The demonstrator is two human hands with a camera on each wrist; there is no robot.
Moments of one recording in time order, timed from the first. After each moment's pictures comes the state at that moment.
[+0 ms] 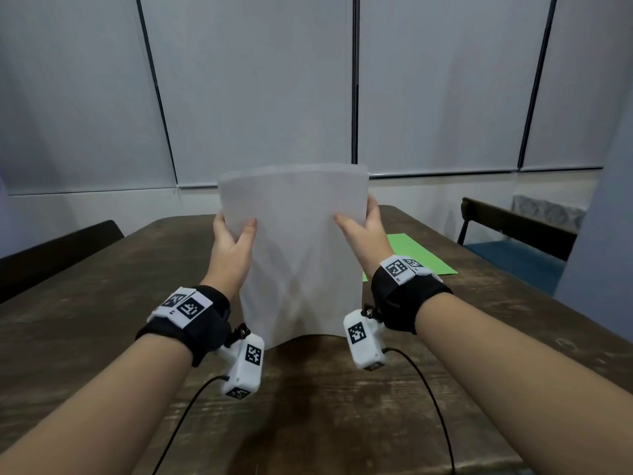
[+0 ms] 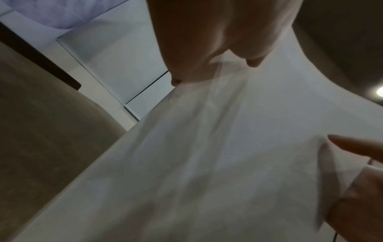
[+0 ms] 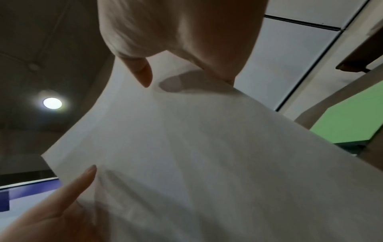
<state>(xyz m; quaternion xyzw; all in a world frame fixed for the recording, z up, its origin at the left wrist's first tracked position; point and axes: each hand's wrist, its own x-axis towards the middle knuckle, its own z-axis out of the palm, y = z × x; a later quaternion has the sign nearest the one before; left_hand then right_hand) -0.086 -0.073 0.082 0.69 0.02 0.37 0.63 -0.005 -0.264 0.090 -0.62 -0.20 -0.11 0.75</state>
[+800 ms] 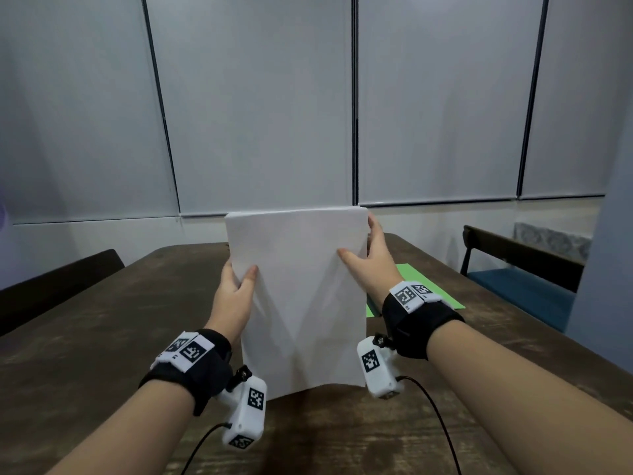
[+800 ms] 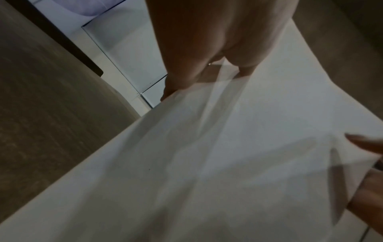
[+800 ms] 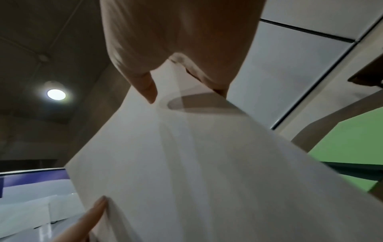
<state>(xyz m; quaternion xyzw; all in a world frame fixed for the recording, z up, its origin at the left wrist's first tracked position) -0.059 -0.052 0.067 0.71 0.04 0.34 0.62 0.018 -0.269 0.103 -0.67 -0.25 -0.12 0.69</state>
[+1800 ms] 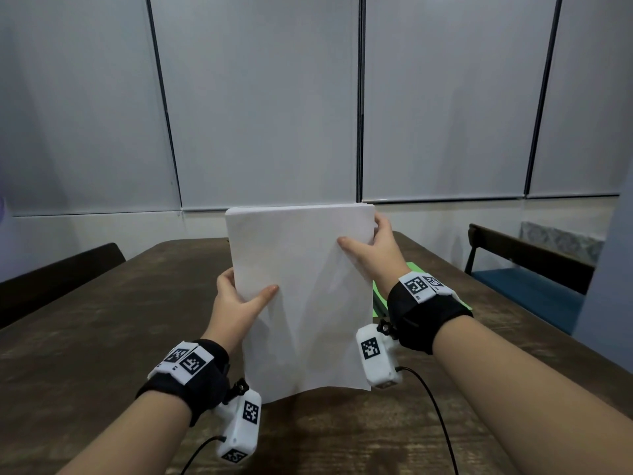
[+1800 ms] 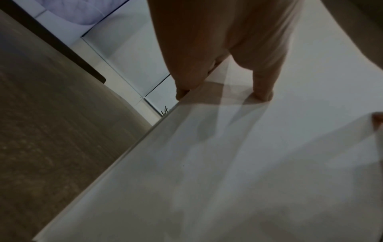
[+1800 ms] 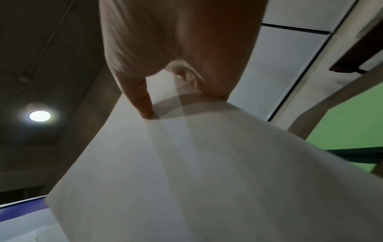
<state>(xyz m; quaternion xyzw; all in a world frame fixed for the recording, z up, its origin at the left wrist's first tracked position) -0.058 -0.048 0.050 0.73 0.07 0.32 0.59 0.025 -0.267 0.119 -0.64 -0.22 -0.10 0.73</state>
